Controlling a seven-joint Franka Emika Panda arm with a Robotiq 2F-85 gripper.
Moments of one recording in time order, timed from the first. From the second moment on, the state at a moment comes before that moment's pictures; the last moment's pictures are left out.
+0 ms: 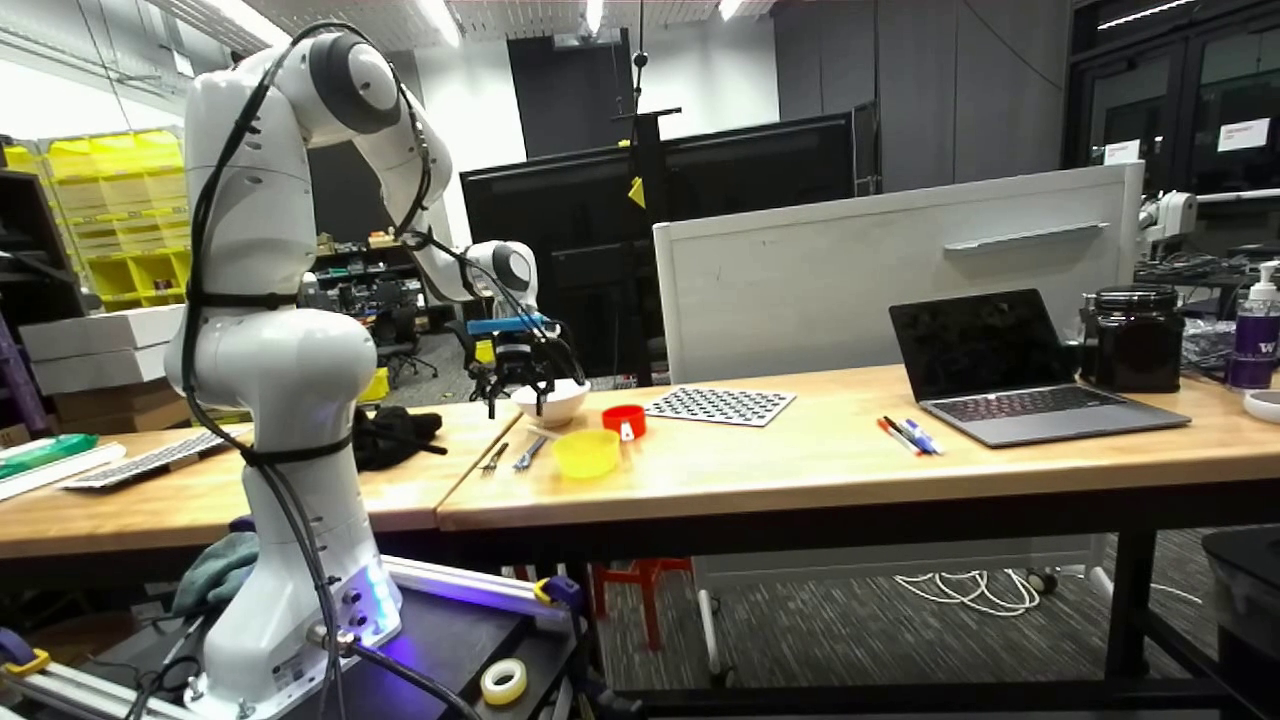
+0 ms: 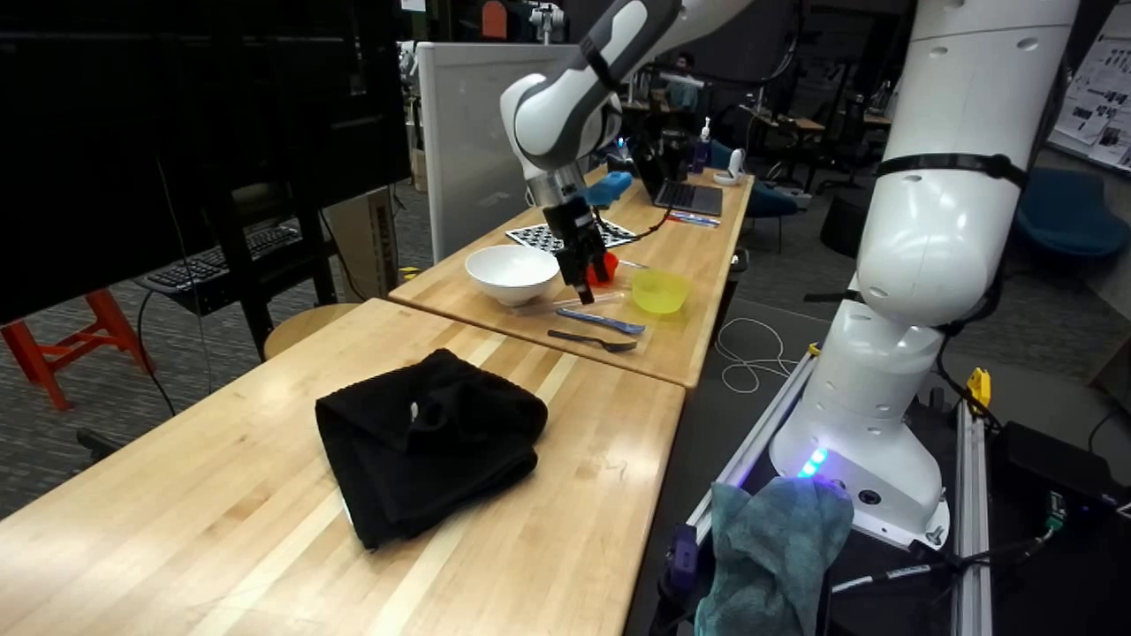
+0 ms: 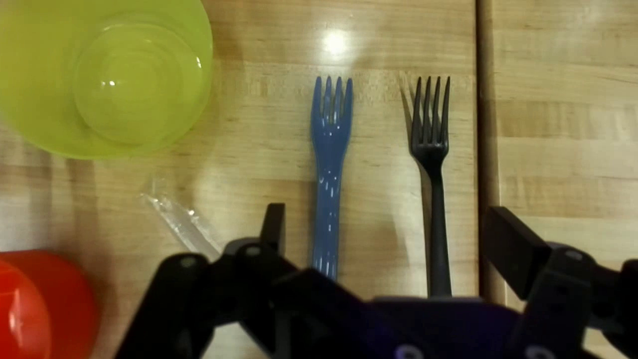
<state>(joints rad) 0.00 0.16 0.04 -2.25 -0.12 1.96 -0.22</state>
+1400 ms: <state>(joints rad) 0.06 -0.14 0.04 -2.70 -0.02 2.27 -0.48</state>
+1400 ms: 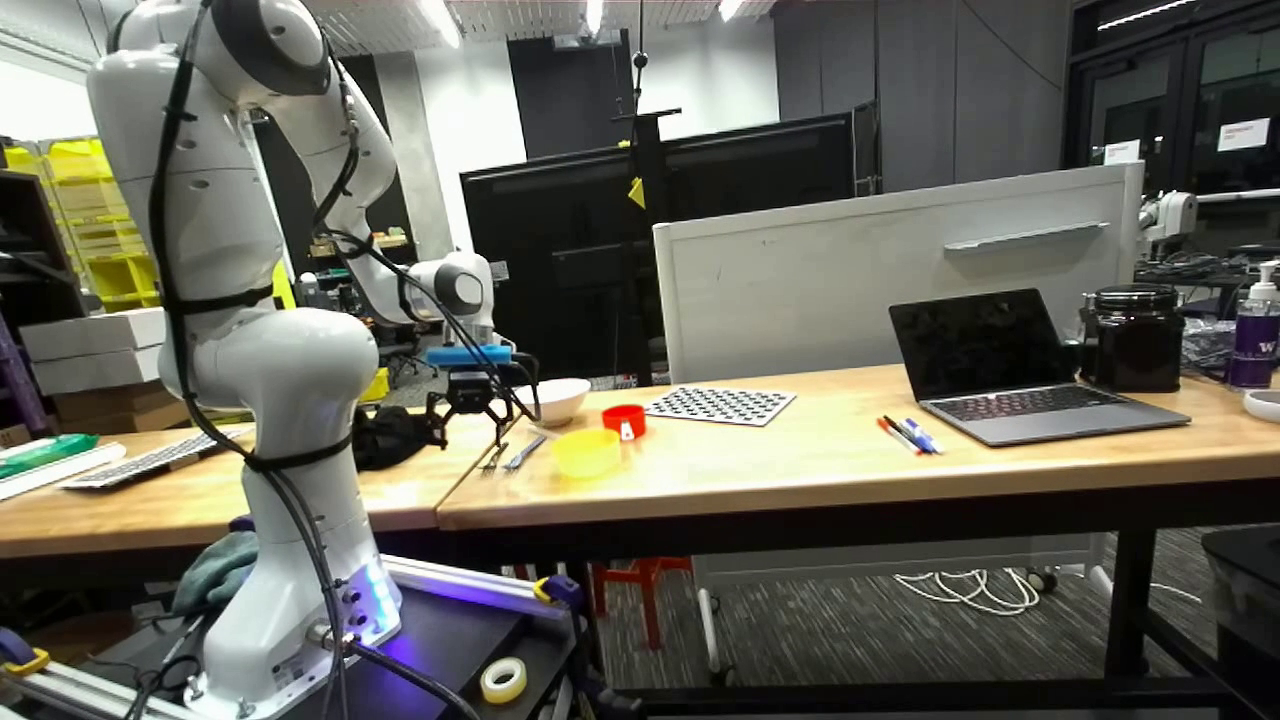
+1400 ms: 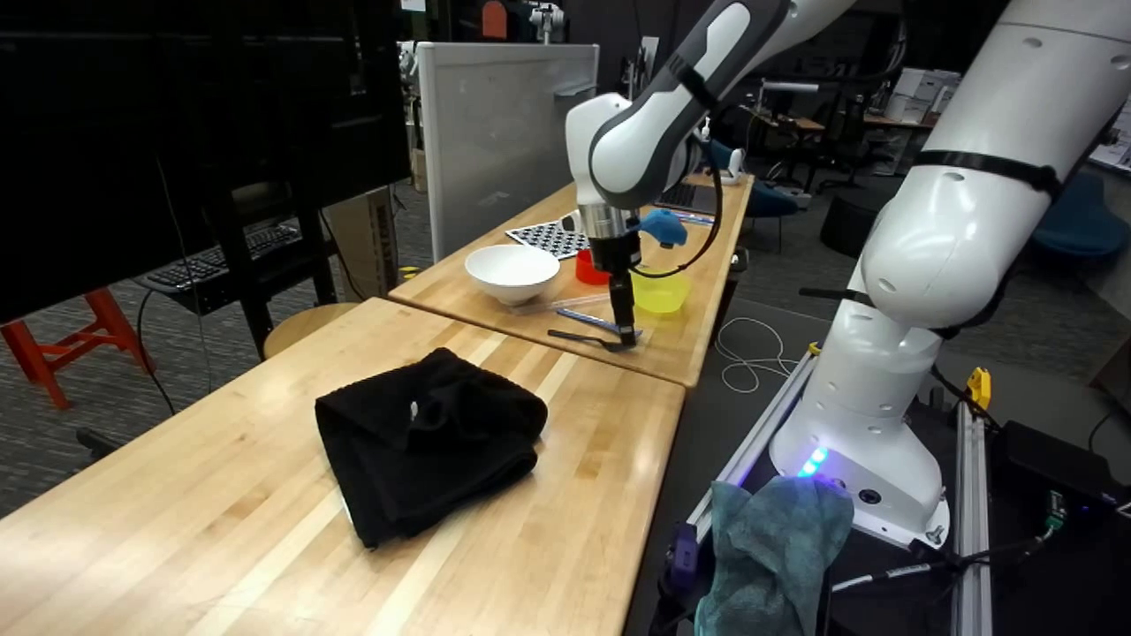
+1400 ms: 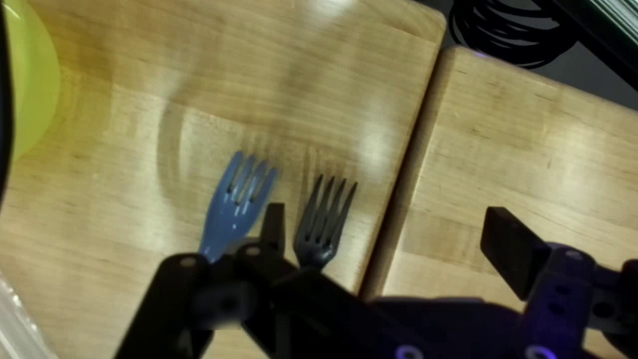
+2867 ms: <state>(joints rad) 0.15 0.31 0.13 -1.95 -0.01 1.85 -0.41</state>
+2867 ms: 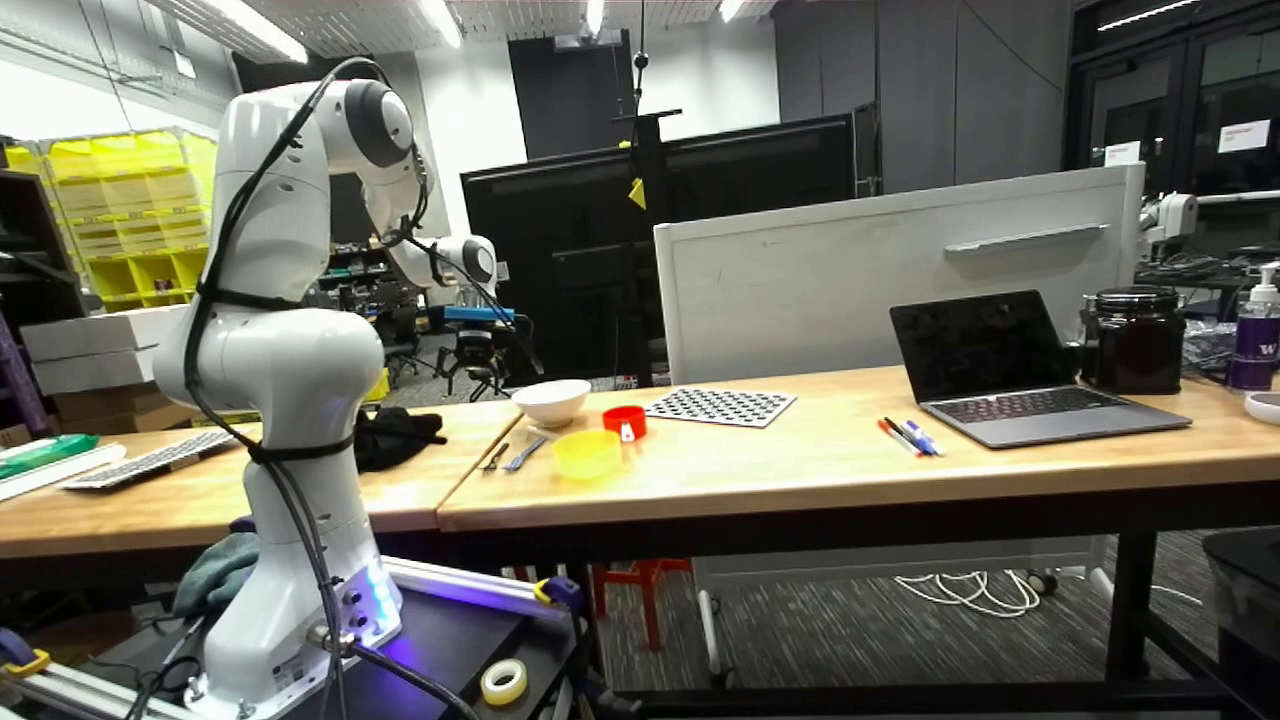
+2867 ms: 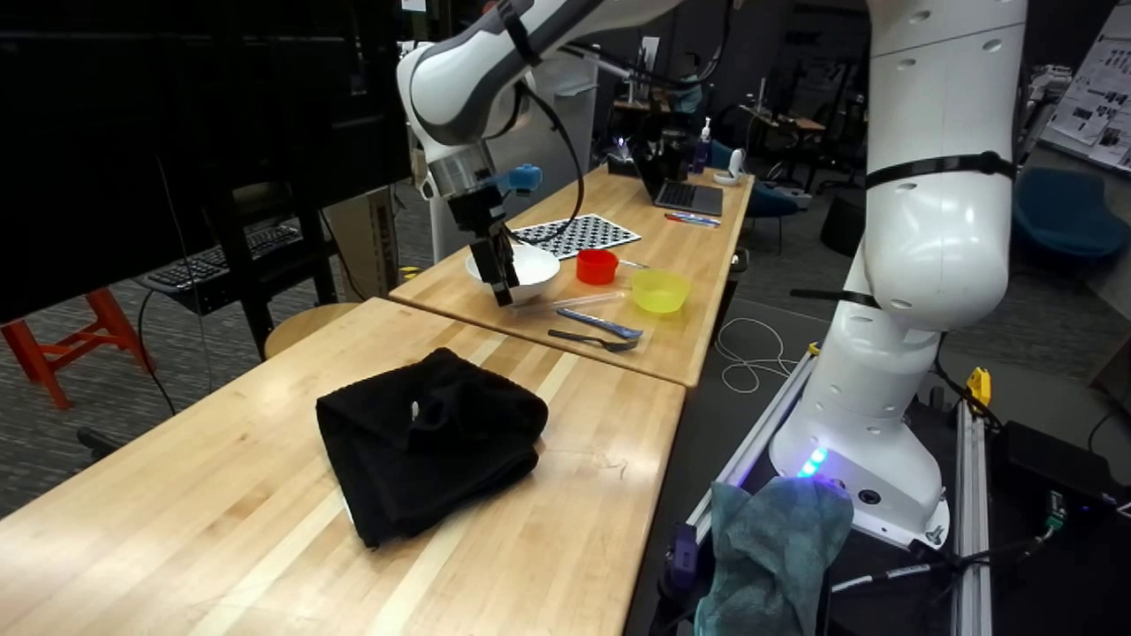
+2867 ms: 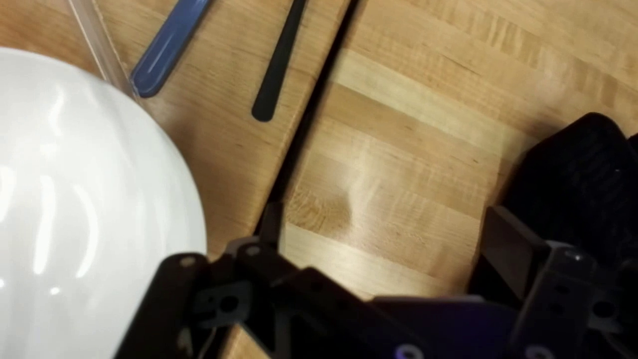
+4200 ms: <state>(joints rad) -0.02 0.21 0.02 -1.93 0.00 2.26 -0.36</state>
